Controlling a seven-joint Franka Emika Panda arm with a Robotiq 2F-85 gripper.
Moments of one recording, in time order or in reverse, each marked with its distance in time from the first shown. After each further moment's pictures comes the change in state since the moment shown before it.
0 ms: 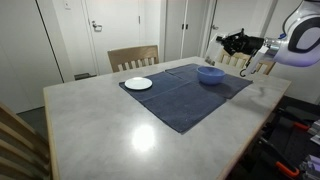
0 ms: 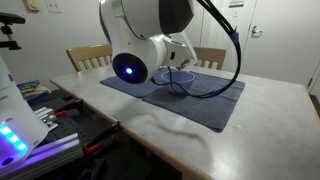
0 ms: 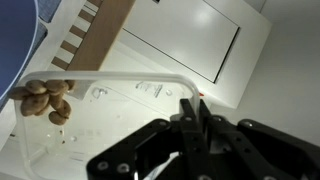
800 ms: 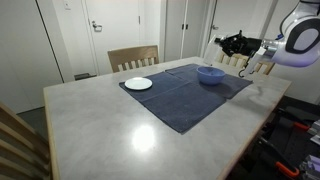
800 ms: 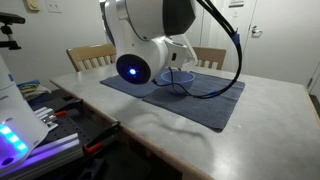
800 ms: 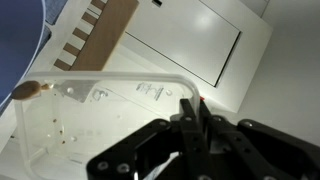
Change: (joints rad) arm 0.012 0.023 0.000 0.020 0.003 0.004 -0.011
